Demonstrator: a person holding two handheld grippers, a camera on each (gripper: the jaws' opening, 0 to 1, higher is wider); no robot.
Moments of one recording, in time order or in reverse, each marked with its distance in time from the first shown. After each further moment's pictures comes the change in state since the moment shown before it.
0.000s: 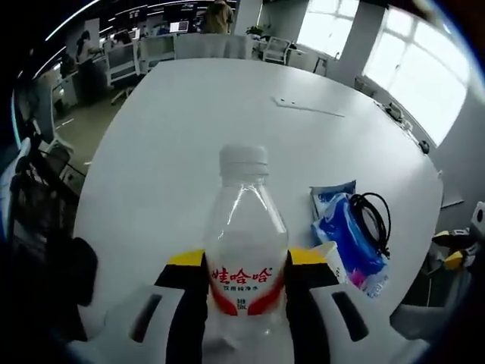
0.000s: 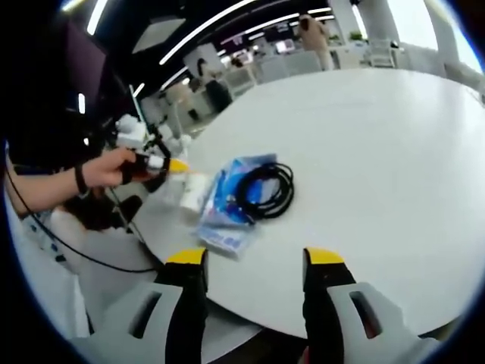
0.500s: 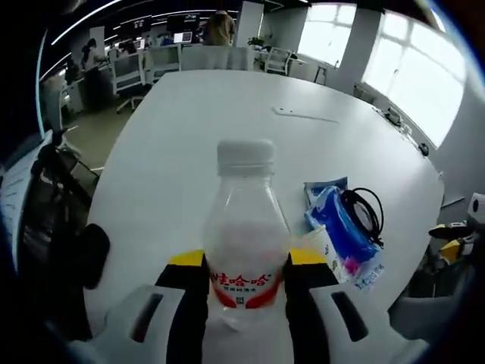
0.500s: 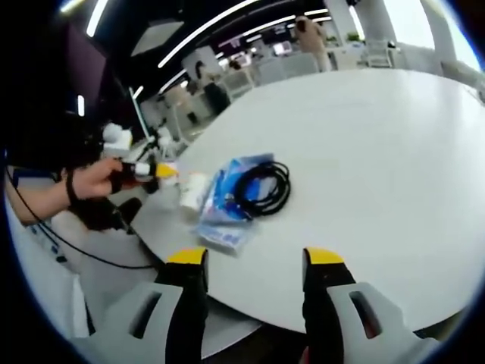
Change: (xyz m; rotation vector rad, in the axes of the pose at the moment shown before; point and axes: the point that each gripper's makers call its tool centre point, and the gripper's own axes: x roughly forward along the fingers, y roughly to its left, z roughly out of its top) left arm -0.031 -0.001 -0.015 0.003 -0.065 0.022; right arm -0.007 -0.001 -0.005 0.008 -0.014 -0.002
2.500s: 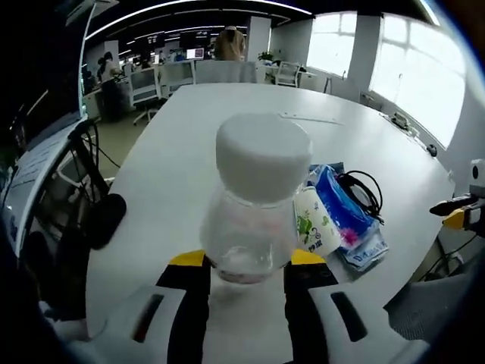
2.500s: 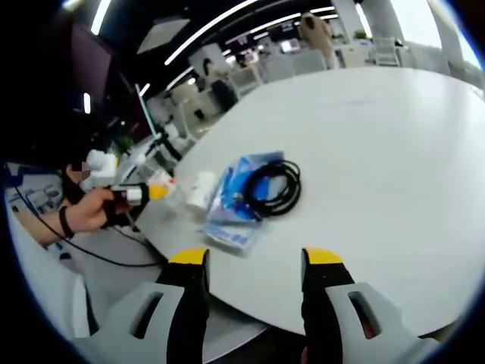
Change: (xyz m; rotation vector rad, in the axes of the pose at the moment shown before) left arm -0.022 0.000 -0.042 0.000 -0.100 0.092; right arm 0.006 0.008 0.001 -0.007 0.017 0.041
